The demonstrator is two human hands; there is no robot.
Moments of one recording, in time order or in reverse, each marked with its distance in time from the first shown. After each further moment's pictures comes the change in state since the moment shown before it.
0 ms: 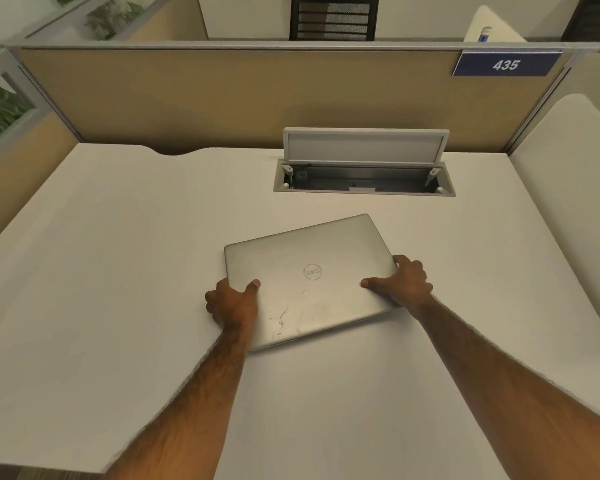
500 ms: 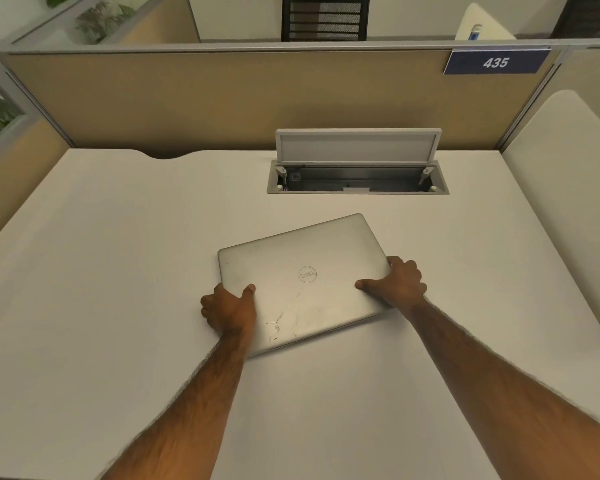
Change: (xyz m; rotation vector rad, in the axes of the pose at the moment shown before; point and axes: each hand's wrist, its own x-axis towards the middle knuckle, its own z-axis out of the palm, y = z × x) left_hand -0.005 -0.003 0.004 0.127 0.030 0.018; right_hand 0.005 0.006 0.010 -0.064 0.011 0.003
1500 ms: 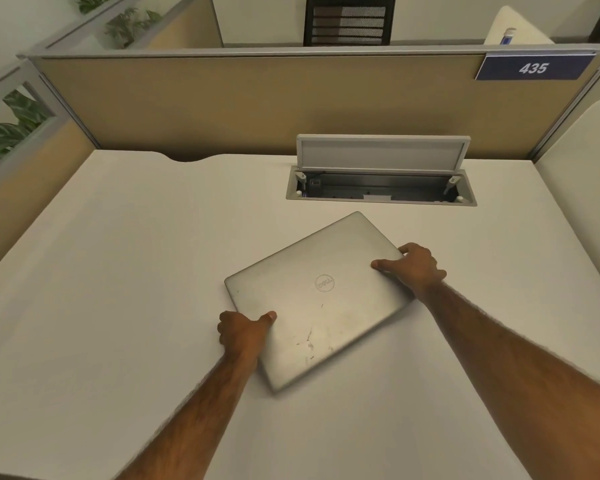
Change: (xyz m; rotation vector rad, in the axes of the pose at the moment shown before) left_hand -0.015 -0.009 -0.018 -0.111 -0.179 -0.177; right_hand 0.048 -0.035 -0.016 0.021 0.058 -0.022
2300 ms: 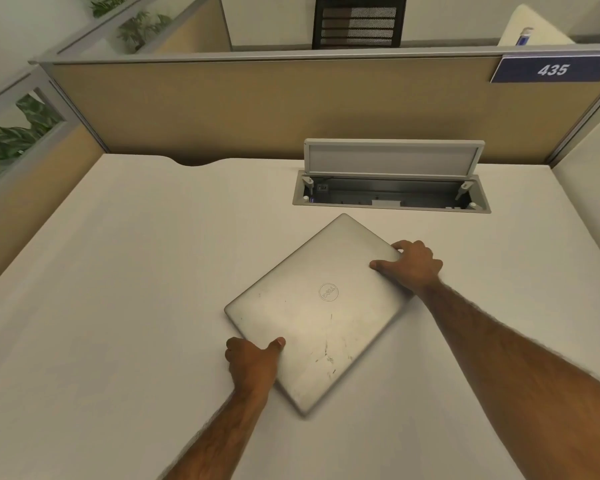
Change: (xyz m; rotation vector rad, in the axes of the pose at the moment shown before) left_hand -0.020 -0.020 -0.002 0.011 0.015 -0.006; right_hand 0.020 -0.031 0.014 -0.151 -0.025 -0.156
